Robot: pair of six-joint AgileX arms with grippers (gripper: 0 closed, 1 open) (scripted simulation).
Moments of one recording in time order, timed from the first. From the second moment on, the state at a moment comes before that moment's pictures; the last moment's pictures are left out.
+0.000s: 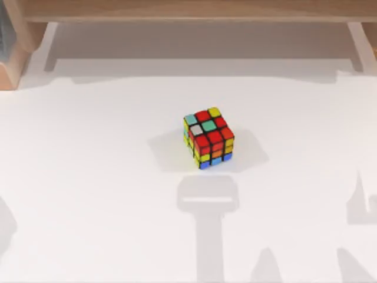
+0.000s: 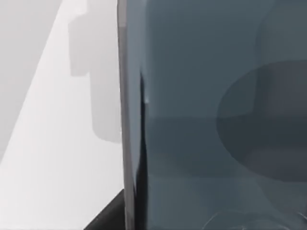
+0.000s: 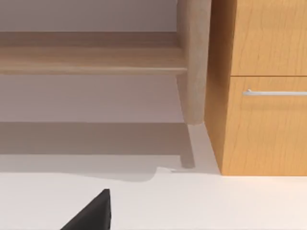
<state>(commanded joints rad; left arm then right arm) 0.79 1.72 0.99 -0.76 0.02 0.37 0.00 0.00 0.00 0.00 0.00 0.00</state>
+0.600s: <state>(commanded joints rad) 0.49 1.77 1.26 -0.86 0.01 0.18 0.00 0.00 0.00 0.00 0.00 0.00</state>
